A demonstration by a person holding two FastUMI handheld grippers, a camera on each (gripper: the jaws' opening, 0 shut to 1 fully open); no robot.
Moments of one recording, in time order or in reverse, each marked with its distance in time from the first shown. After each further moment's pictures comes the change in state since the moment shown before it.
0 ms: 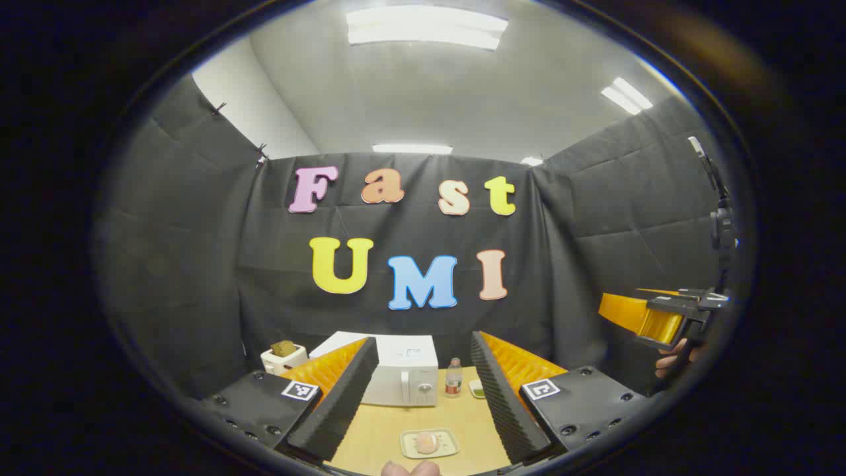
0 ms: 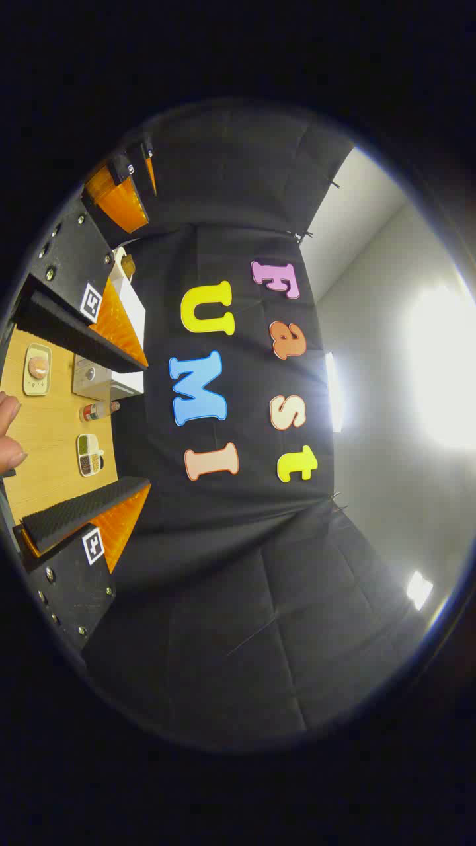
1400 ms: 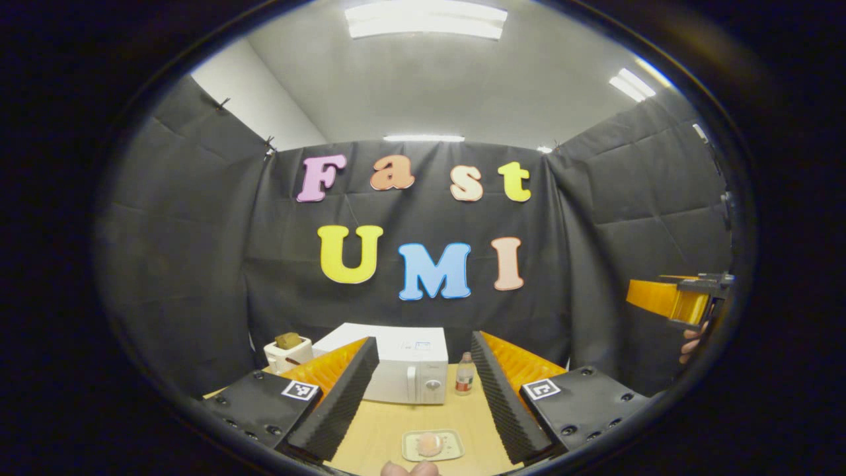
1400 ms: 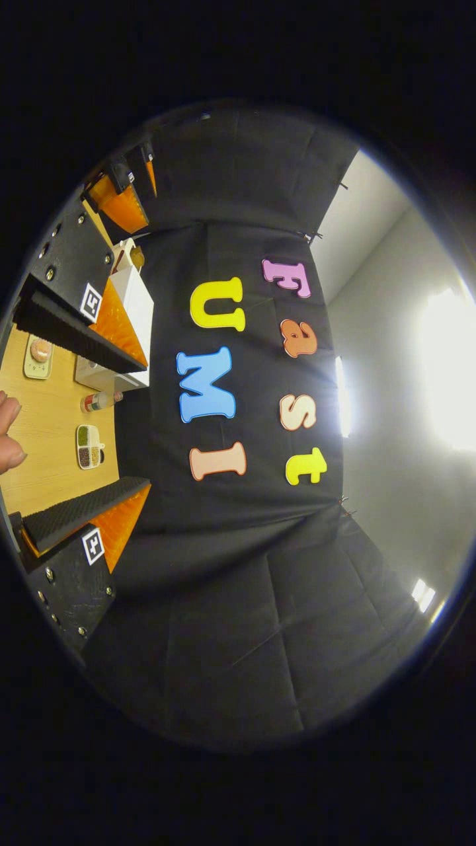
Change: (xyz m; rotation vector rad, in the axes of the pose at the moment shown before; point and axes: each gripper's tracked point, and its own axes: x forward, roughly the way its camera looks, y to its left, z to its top) left arm 0.065 0.002 -0.059 0.010 0.044 0.053; right arm 0.051 -0.028 -0.016 -0.004 0.031 -0.009
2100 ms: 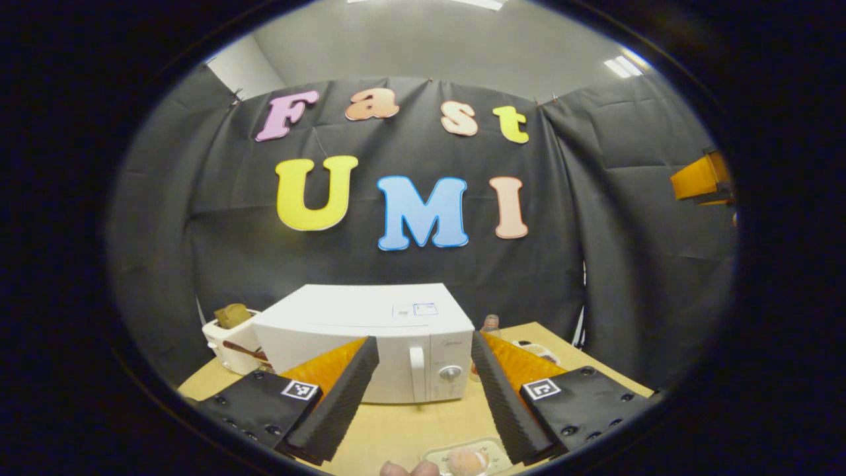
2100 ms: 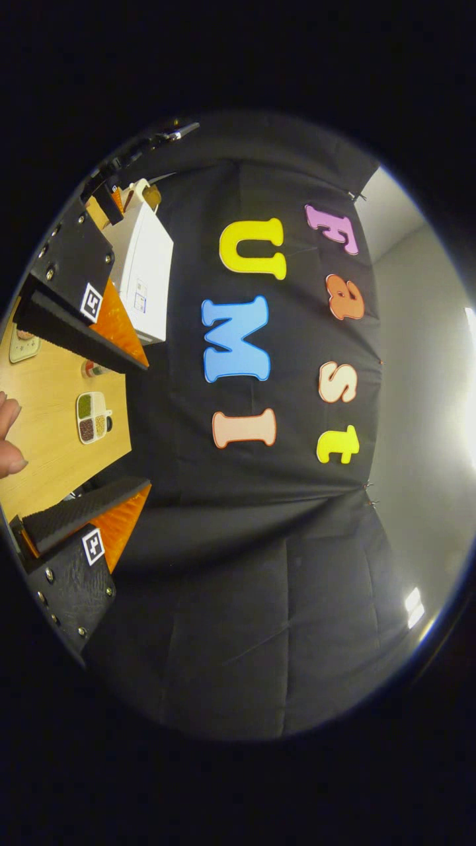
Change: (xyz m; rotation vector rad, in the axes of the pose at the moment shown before) left arm 0.229 0.042 -0.211 0.003 0.189 -0.154; right arm 0.116 0.021 -0.057 -0.079 0.163 -0.237
